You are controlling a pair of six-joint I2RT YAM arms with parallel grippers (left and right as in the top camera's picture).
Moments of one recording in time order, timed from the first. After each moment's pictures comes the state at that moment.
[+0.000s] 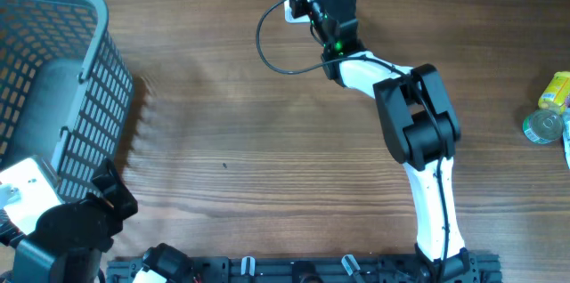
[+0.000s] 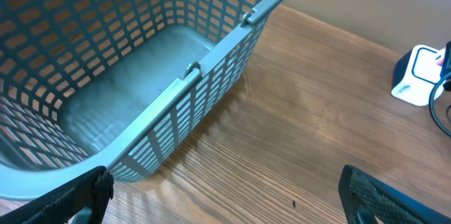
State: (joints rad) left arm -0.51 0.69 1.47 -1.61 -0.72 -0.75; right arm 0.38 2.42 1.60 0.89 -0.02 0.05
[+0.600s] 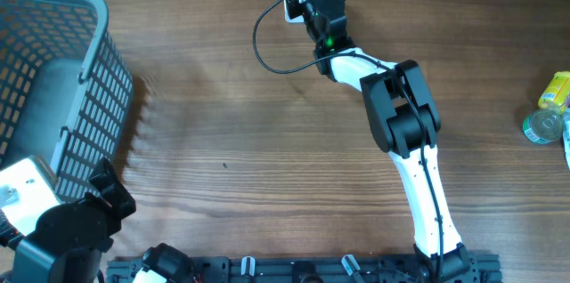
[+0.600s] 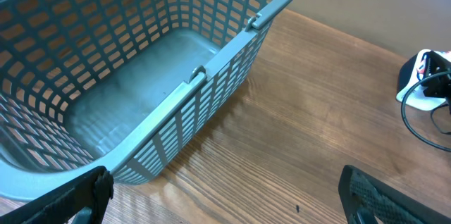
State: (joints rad) left arm -0.51 0.69 1.47 -1.61 -0.74 -0.75; right arm 0.38 2.59 1.75 0.85 -0.01 -0.09
